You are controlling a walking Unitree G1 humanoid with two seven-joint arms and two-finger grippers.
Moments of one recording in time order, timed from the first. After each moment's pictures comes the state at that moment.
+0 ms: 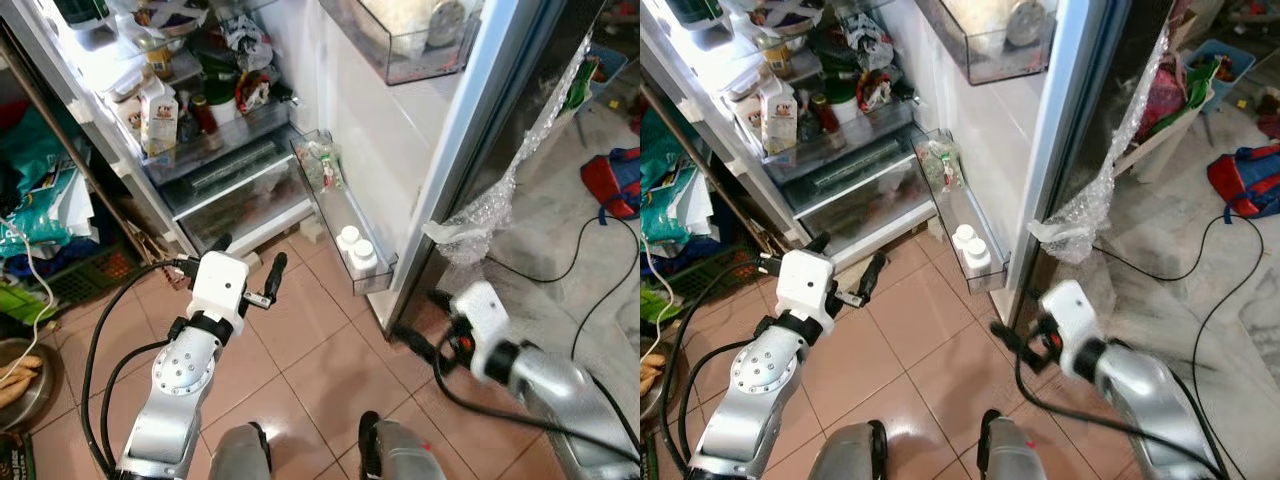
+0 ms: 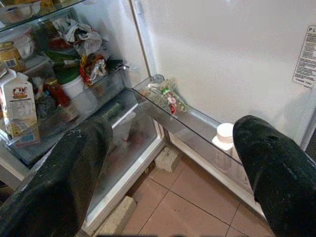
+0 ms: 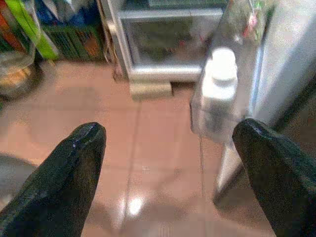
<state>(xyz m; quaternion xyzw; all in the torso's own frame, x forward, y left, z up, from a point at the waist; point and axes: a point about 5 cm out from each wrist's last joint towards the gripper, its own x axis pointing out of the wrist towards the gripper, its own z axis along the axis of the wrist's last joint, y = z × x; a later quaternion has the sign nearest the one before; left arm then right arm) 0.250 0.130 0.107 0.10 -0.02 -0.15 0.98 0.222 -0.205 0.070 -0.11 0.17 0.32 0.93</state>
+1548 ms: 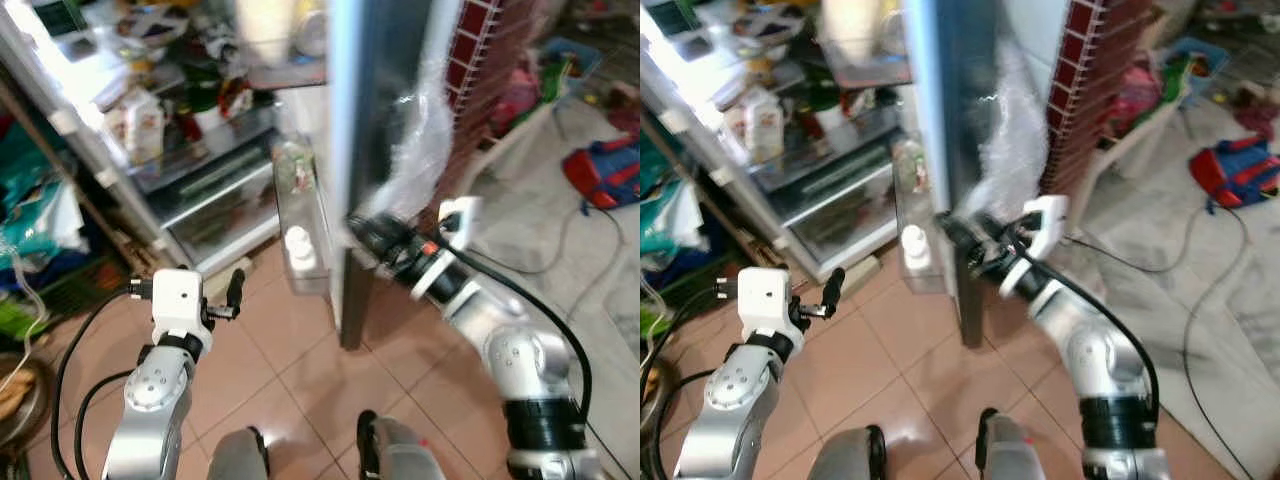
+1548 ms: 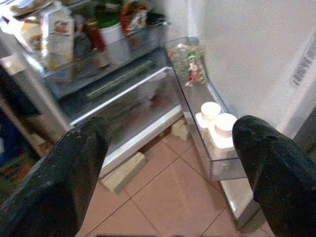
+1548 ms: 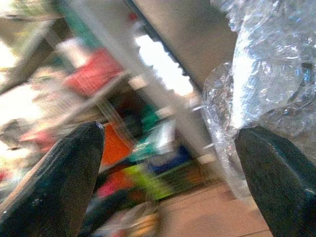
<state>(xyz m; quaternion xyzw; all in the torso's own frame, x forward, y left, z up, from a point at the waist) 0.237 0.166 0.086 0.03 0.07 -0.04 1.00 0.282 -0.122 0.147 0.30 0.05 0.41 0.86</state>
